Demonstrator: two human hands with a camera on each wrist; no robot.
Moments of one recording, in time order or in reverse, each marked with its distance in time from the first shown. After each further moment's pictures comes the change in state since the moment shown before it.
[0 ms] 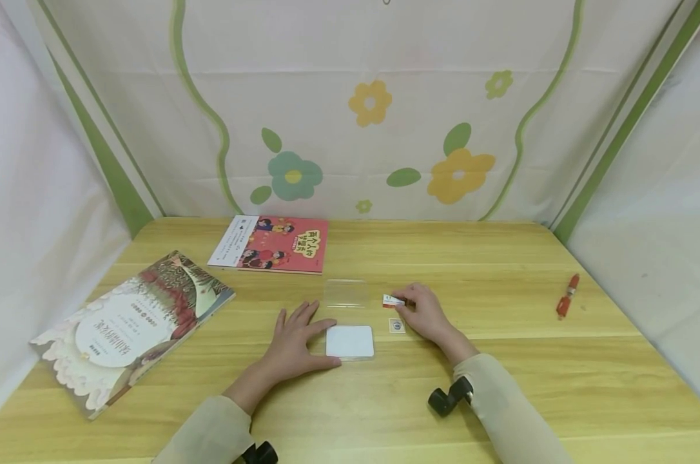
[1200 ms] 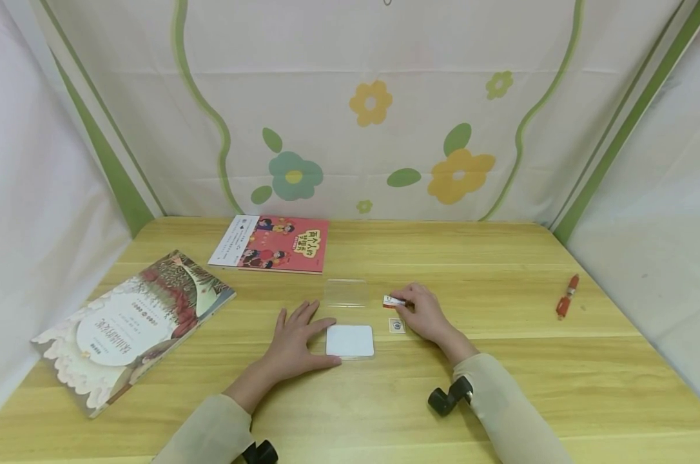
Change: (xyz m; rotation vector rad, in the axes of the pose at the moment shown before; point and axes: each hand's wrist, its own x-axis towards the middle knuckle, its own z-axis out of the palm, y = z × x) left_hand 0.001 -0.001 0.002 0.012 -0.002 -0.002; right_hand -0.001 0.000 0.000 -0.023 -0.010 -0.023
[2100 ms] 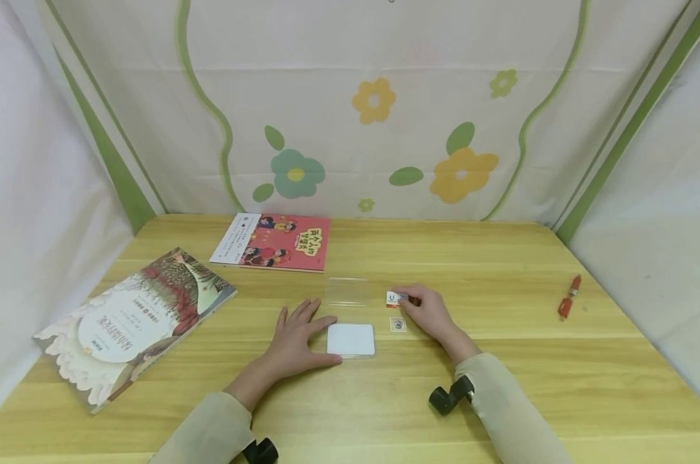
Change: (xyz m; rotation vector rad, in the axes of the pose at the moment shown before) left_hand 0.001 -0.001 0.000 0.002 0.005 0.000; right_hand 0.001 -0.002 -0.005 0.153 0.014 0.105
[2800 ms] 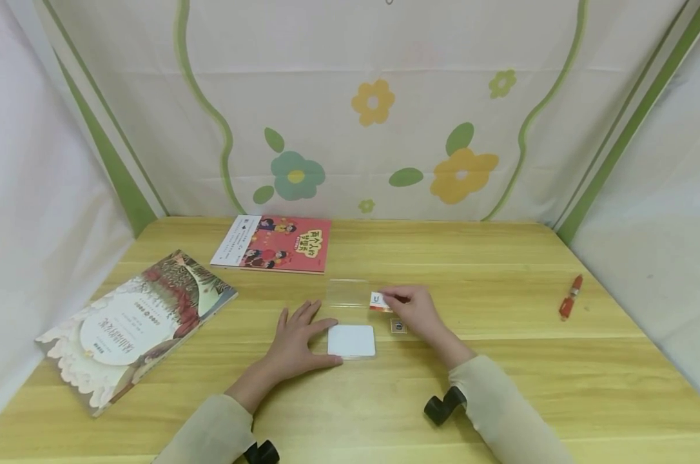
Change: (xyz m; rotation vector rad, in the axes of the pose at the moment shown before) left_hand 0.000 0.001 0.000 0.003 0.005 -0.002; right_hand 0.003 -0.036 0.009 0.269 -0.012 0.058
